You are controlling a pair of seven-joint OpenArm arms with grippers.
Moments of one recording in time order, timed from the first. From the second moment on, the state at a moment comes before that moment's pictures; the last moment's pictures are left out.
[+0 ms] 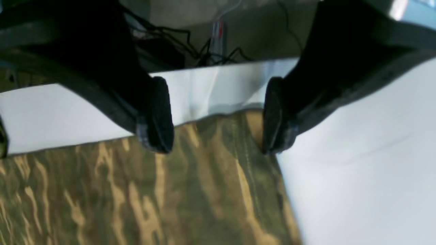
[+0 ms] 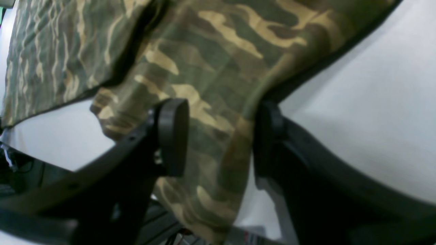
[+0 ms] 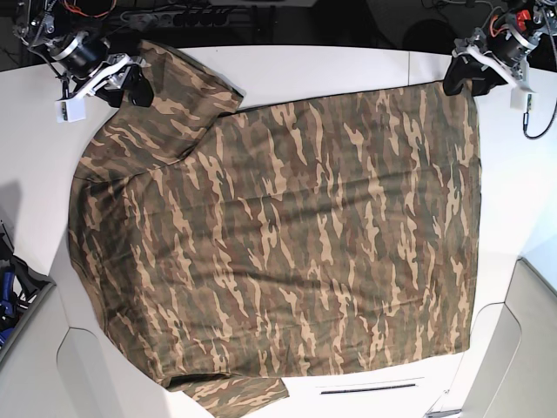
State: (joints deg) left arm 36.8 -17.8 -34.6 93.2 -46.5 -35.8 40.9; right arm -33.0 12.5 17.1 97.6 41.1 27.0 -41.5
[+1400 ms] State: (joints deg) left arm 24.6 -17.3 -38.1 93.8 -46.8 -35.7 37.9; right arm -21.7 12.4 26.6 102.5 45.5 30.4 -43.1
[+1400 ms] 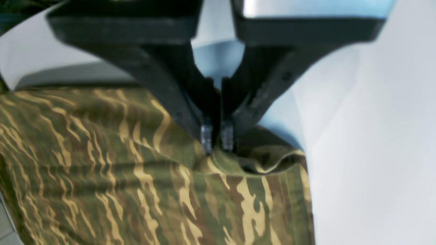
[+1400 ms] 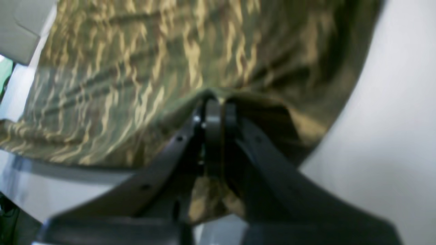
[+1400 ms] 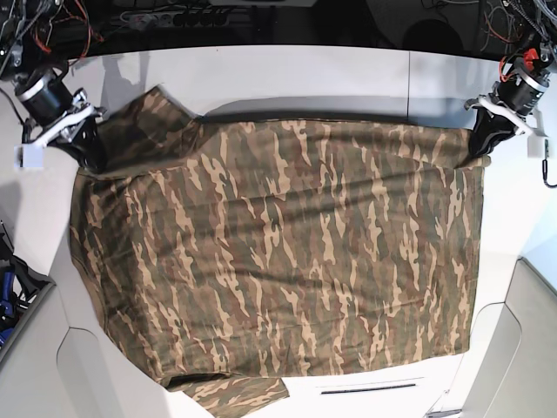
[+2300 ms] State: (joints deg) left arm 5.2 -17.2 -32.8 82.7 -29.3 -36.2 30.7; right arm 12.0 12.3 22.7 74.7 41.8 30.8 -43.0
